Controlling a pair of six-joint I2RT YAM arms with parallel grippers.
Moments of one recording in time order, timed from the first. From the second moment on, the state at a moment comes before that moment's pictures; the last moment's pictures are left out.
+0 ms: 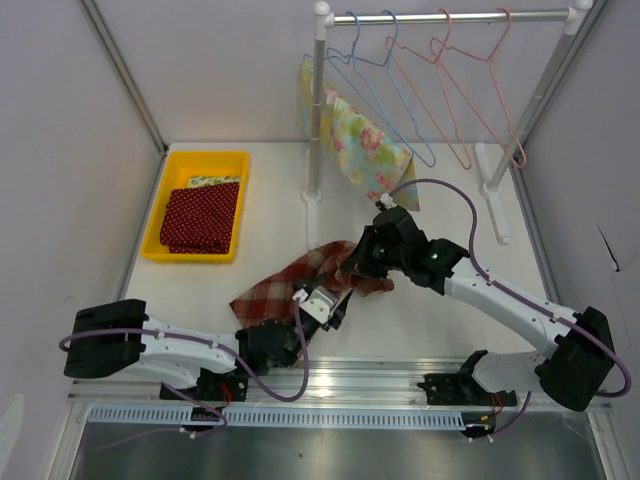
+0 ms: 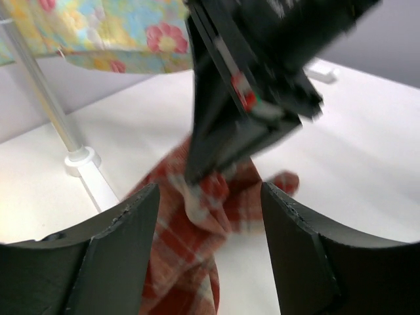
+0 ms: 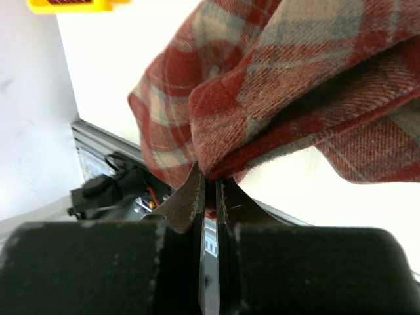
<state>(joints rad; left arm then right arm) -1.44 1.22 0.36 1.03 -0.80 0.24 0.80 1.27 1.02 -0.46 -0.07 0.96</state>
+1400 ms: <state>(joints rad) -1.38 1.26 0.37 1.03 -0.83 0.31 0.87 1.27 1.09 -0.44 -0.04 1.00</state>
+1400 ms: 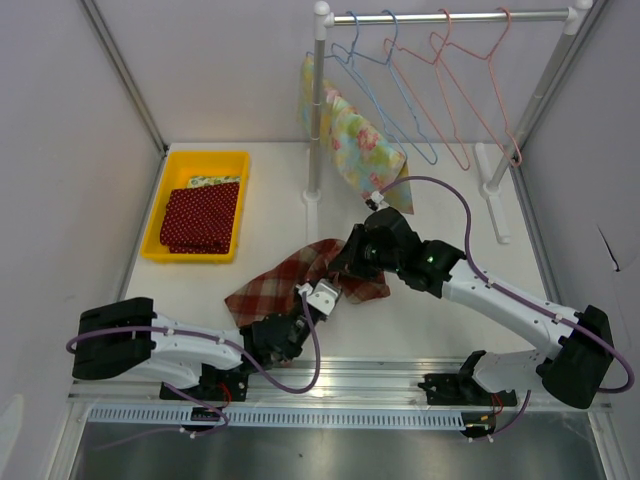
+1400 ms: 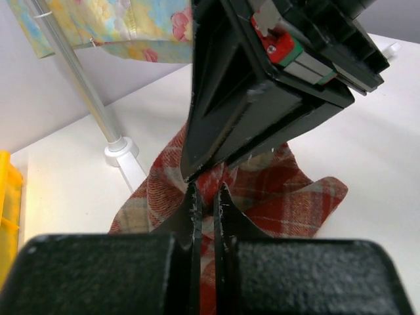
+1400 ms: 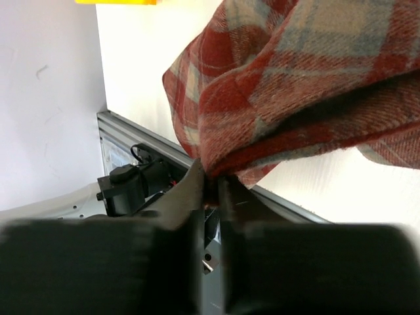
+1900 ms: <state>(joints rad) -1.30 1.15 0.38 0.84 -0.83 0.17 0.76 1.06 0.92 -0.49 0.08 0.96</state>
